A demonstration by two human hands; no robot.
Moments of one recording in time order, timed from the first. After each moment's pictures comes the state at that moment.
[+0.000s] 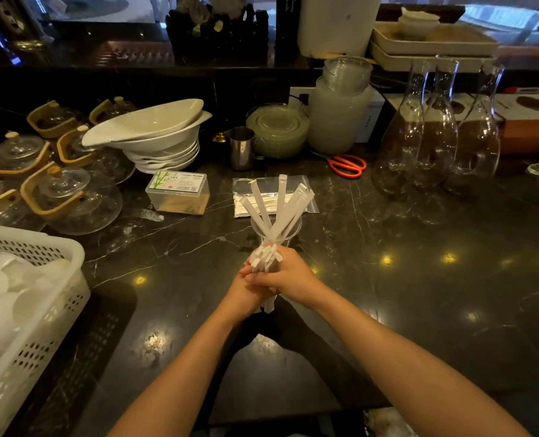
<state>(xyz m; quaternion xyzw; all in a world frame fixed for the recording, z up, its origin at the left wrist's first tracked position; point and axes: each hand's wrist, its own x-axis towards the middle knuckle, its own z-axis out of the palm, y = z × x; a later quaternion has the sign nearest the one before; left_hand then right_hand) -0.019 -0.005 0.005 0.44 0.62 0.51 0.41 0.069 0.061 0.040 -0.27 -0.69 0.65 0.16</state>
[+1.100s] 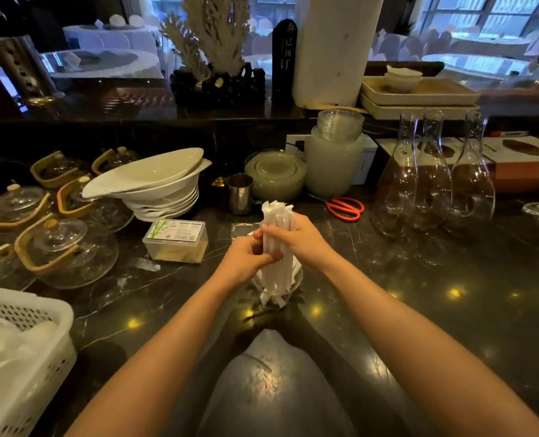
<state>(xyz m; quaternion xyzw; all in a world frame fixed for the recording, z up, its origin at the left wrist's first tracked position) -0.076 0.084 0.081 0.49 0.64 0.46 0.37 0.030 0.160 0.104 -0.27 -0.71 0.59 0.26</state>
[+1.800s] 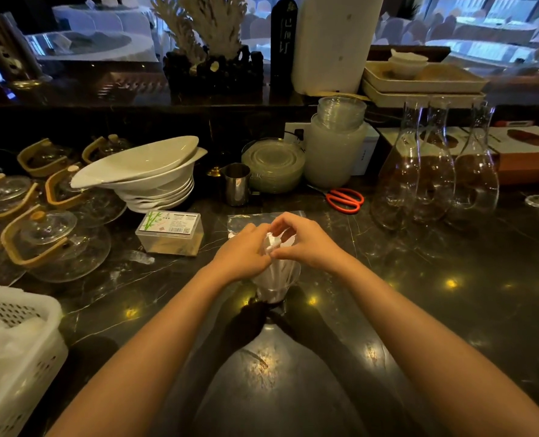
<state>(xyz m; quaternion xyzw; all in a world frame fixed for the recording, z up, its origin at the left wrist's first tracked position) -0.076 0.095 0.086 0.61 0.73 0.19 0.22 0.048 0.169 0.094 -0.29 -0.85 0.41 0.16</state>
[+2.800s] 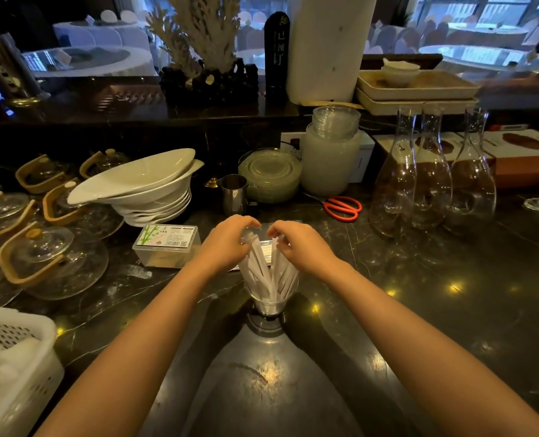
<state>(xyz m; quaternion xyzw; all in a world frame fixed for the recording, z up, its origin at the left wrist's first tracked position) -0.104 0.117 0.089 0.59 0.75 0.26 0.14 0.036 0.182 0.088 -0.33 -0.90 0.24 0.15</state>
